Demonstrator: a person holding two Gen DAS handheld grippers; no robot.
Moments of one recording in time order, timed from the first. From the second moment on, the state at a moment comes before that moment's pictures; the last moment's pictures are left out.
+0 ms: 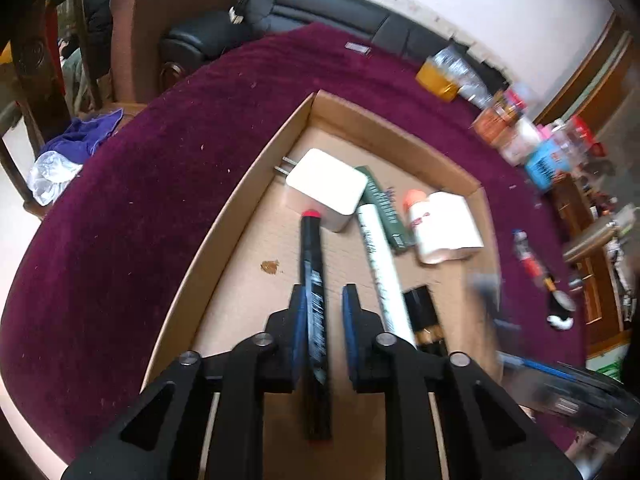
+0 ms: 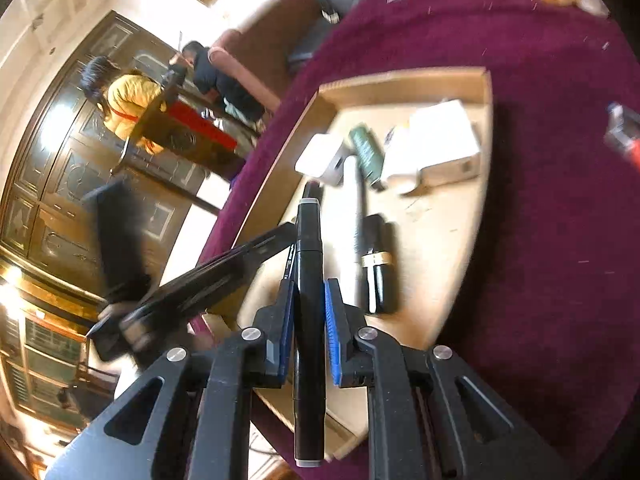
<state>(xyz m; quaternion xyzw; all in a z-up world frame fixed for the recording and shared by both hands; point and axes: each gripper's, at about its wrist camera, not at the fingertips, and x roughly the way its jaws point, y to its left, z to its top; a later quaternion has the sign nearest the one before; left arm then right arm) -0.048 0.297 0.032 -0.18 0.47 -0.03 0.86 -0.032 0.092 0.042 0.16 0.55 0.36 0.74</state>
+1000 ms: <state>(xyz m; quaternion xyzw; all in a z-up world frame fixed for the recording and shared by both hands) -0.133 0.189 0.084 -0.16 0.39 -0.20 0.88 0.005 -0.137 0.078 0.12 0.46 0.09 0.88</state>
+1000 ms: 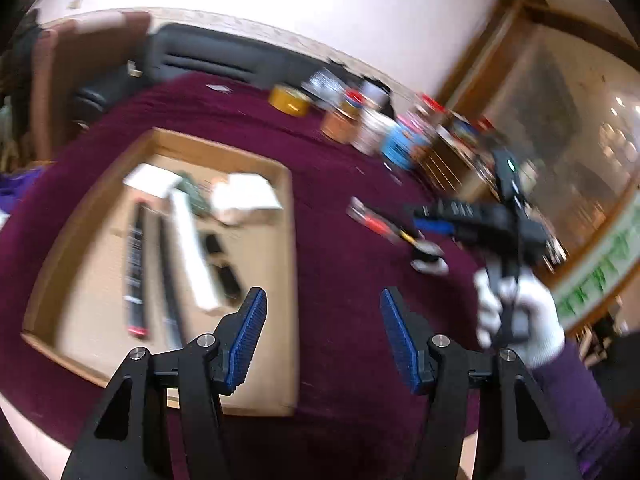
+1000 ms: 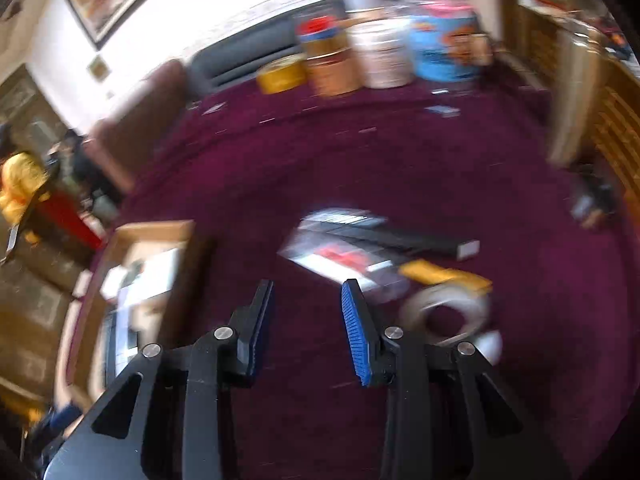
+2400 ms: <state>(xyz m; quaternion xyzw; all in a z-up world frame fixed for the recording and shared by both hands) -0.058 0.030 0.054 0.02 0.45 -0.25 0.85 -0.027 -0.238 0.022 0.23 0.42 0.09 0.88</state>
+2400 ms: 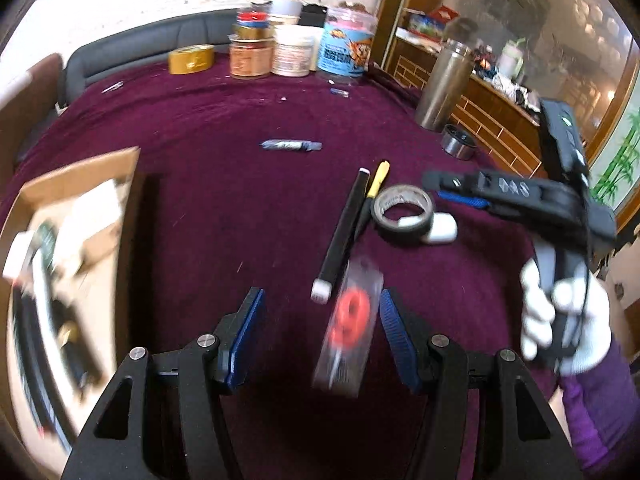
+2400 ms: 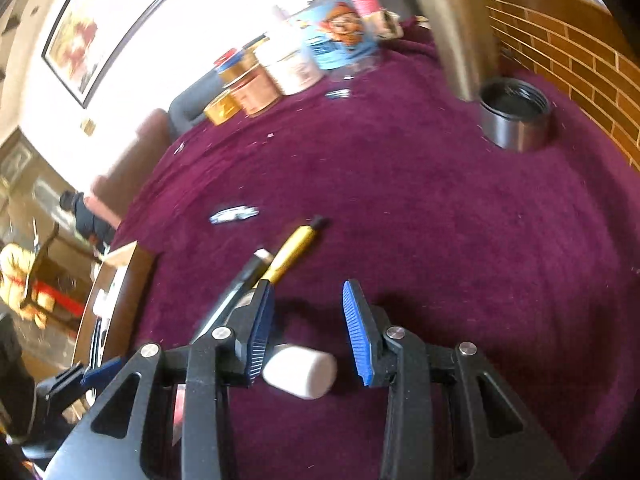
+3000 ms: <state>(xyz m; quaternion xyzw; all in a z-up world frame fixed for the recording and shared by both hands) -0.015 0.015 0.028 0.06 0.50 -0.24 0.83 -0.029 -0.237 0.015 0.22 0.42 0.11 0.87</state>
